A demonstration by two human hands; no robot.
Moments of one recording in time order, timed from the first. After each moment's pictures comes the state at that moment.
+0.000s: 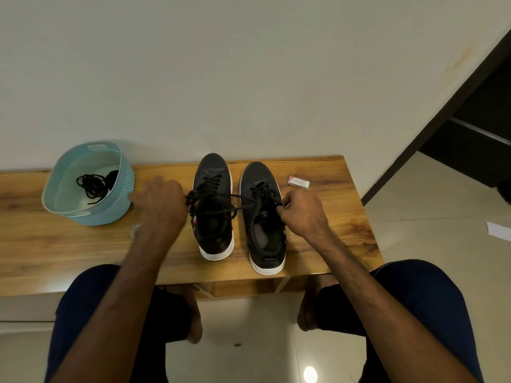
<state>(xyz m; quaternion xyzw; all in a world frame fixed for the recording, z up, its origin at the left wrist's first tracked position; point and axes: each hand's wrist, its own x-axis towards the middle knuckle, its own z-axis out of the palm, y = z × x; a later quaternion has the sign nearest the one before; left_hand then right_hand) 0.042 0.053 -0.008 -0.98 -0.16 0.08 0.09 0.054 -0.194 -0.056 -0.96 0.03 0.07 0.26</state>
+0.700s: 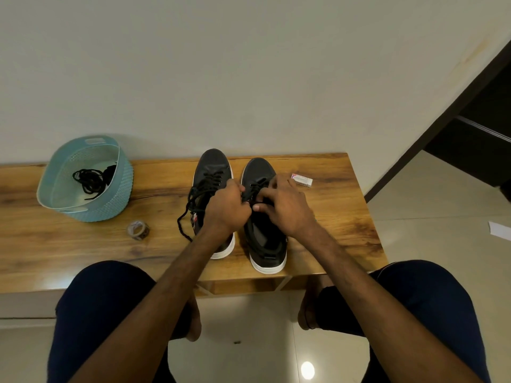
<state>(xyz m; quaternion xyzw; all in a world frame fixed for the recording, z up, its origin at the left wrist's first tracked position) 0.056 -0.017 -0.060 -0.95 -0.02 0.06 -0.31 0.065 -0.172 -0.070 -0.96 -0.15 0.06 0.23</state>
